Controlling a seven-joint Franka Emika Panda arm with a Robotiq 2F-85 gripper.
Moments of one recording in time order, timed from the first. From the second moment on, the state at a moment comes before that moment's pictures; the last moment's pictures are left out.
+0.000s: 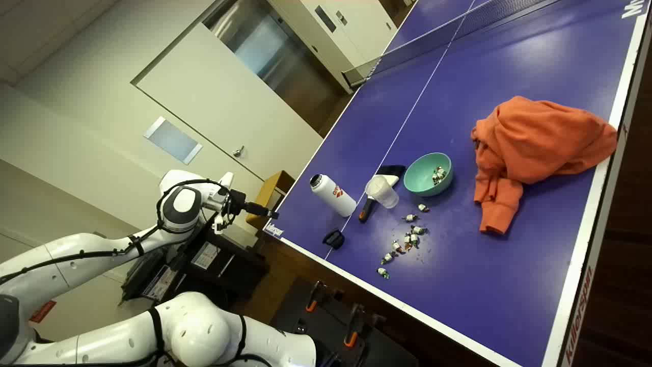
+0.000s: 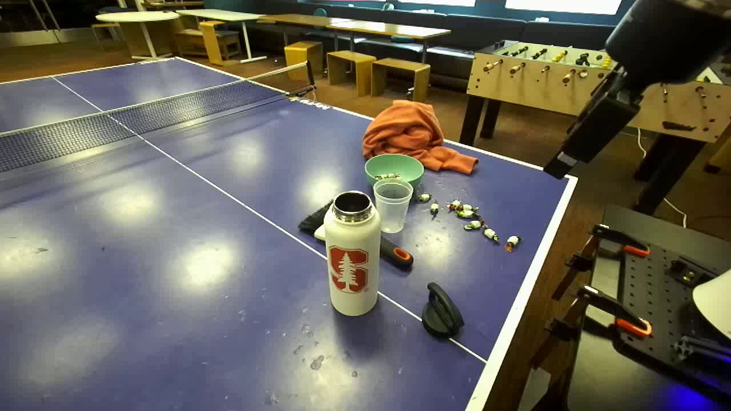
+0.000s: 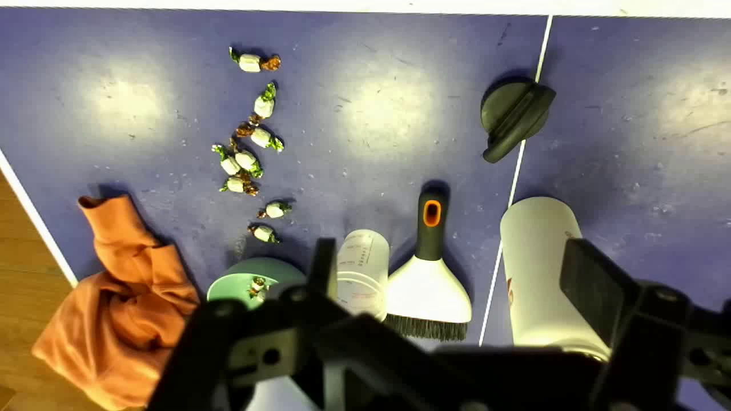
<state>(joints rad) 0.13 -0.70 0.52 -2.79 0.03 2.30 0.54</state>
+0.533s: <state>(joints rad) 0.13 -0.70 0.51 -2.79 0.03 2.30 0.54</state>
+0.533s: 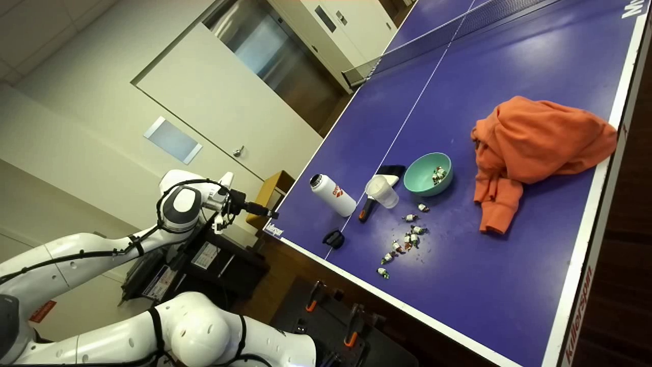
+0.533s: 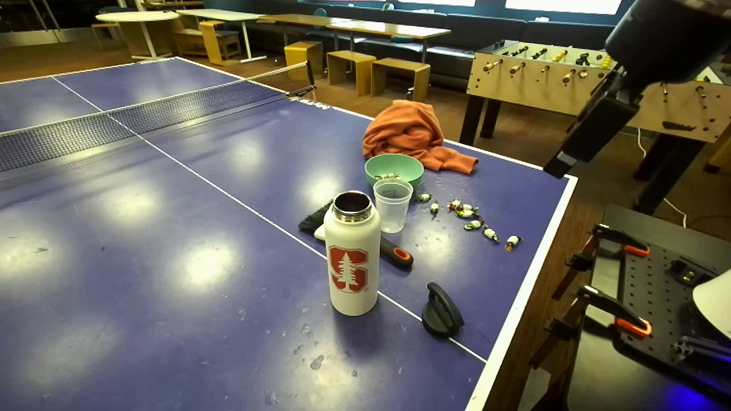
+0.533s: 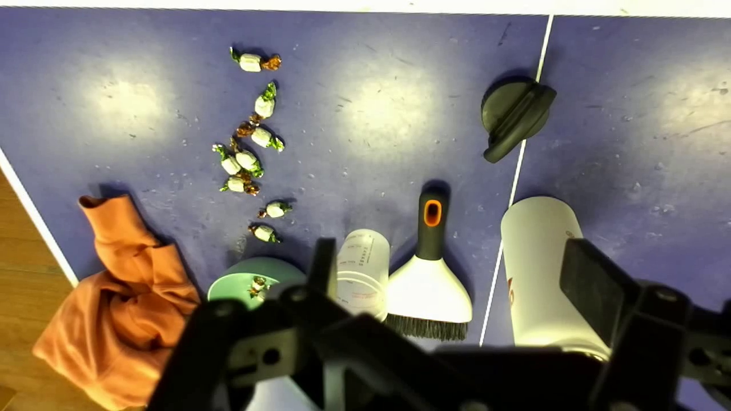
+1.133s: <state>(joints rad) -0.13 -0.46 0.51 -2.76 -0.13 2.54 0.84</state>
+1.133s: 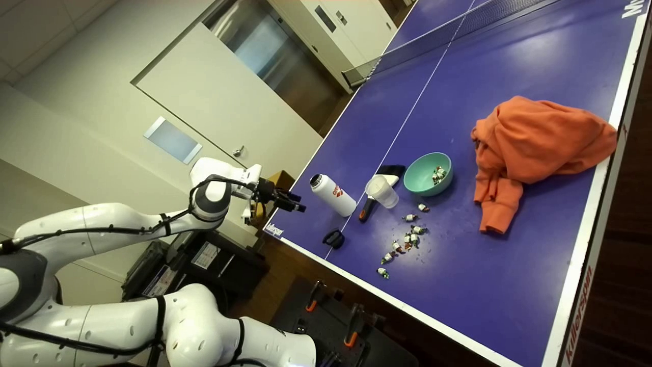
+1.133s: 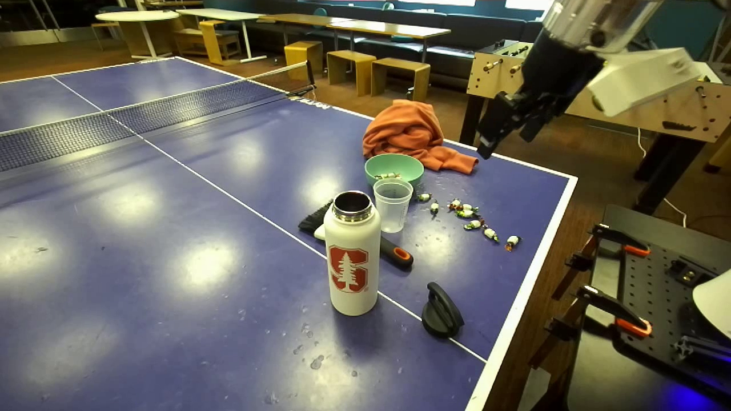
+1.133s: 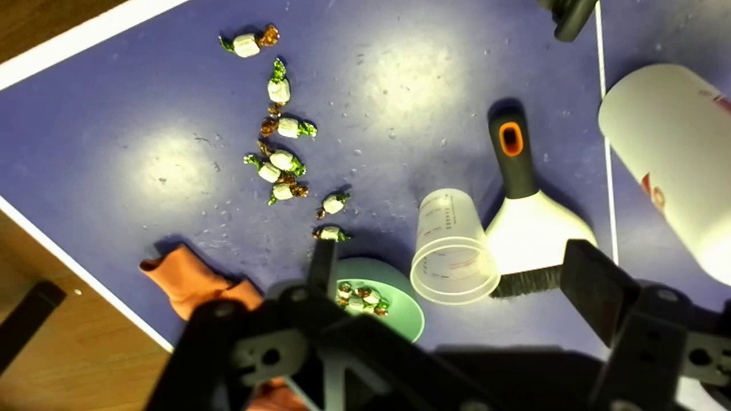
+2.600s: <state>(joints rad) -0.23 0.38 0.34 -2.25 -0.60 2.76 1.47</state>
